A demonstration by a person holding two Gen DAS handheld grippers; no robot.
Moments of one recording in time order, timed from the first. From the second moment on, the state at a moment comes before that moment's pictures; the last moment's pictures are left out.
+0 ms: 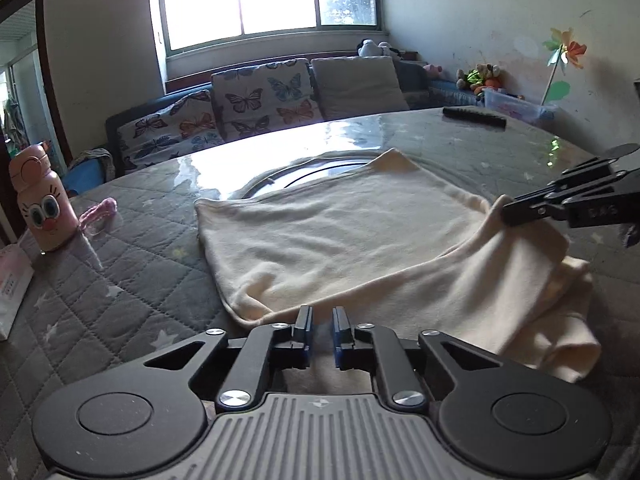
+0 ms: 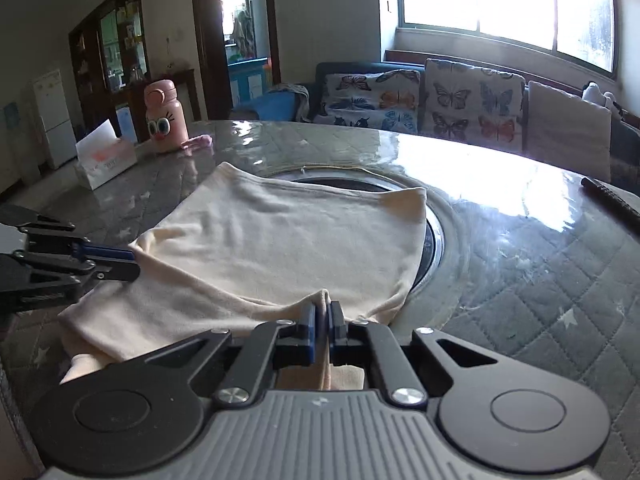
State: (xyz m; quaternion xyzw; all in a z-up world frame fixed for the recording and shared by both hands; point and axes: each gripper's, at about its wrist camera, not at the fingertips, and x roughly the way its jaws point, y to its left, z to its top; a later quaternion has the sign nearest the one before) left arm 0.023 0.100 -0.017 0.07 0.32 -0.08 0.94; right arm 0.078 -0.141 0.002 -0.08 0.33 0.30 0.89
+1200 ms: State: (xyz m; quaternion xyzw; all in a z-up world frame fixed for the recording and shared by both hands) left arm 0.010 0.096 -0.010 0.09 0.31 -0.10 0.94; right arm 0.059 -0.151 -0.004 -0.11 0.33 0.35 0.87
